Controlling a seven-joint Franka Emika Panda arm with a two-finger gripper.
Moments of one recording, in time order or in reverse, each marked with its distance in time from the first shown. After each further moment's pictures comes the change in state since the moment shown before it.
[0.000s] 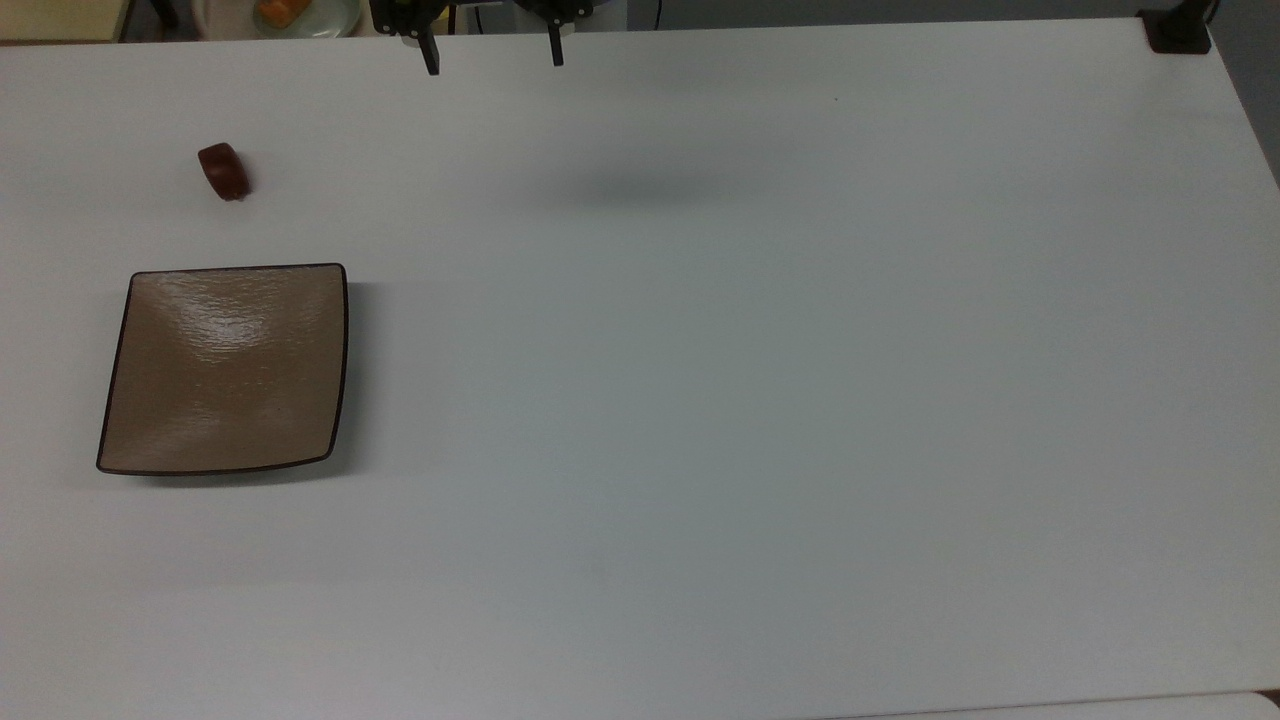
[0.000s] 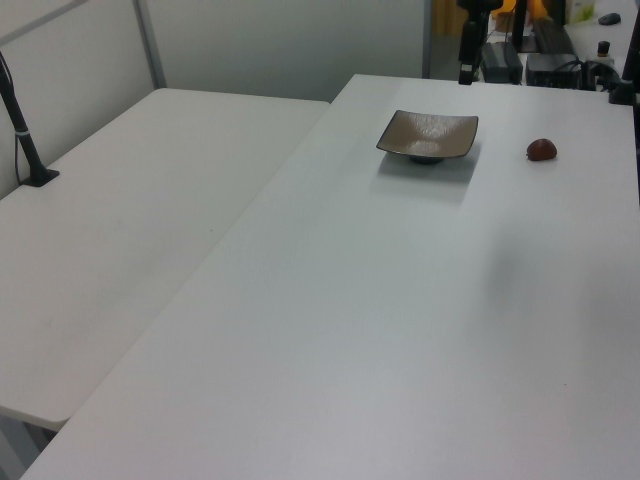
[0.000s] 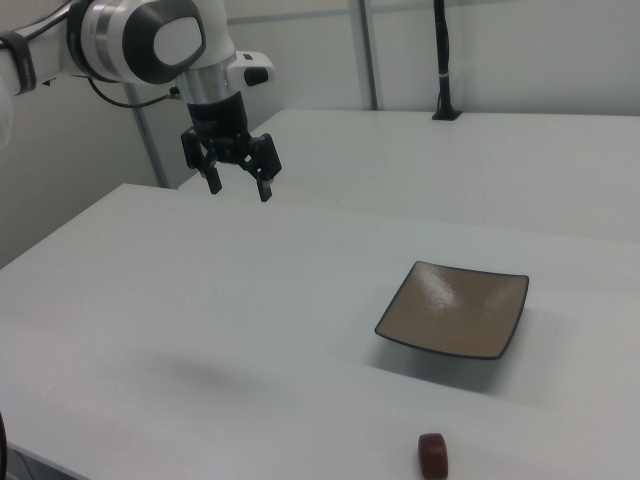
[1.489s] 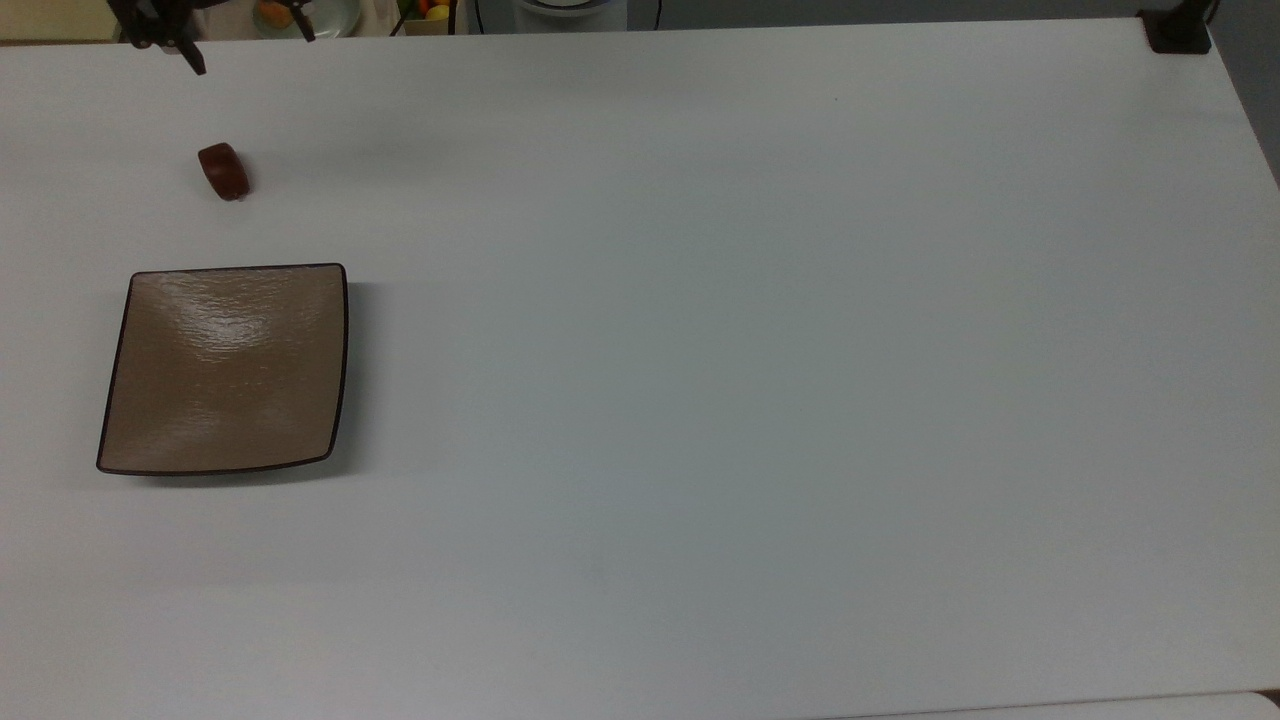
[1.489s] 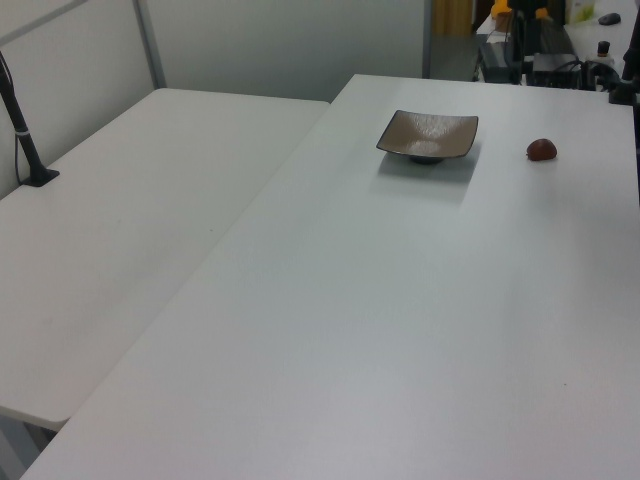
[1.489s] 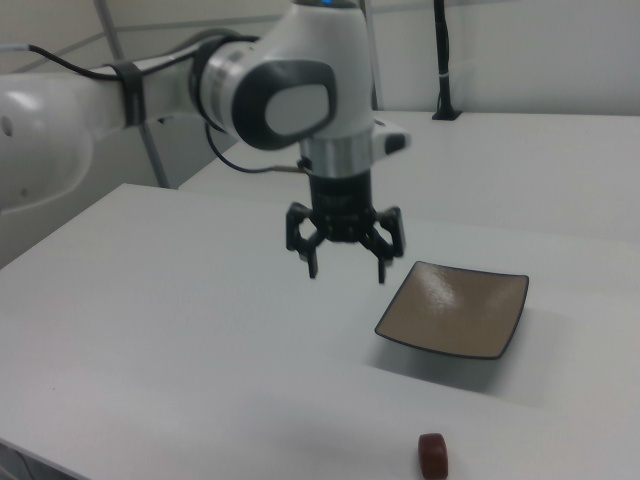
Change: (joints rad) arm -0.373 0.035 -0.017 -0.081 -0.001 -0.008 -0.633
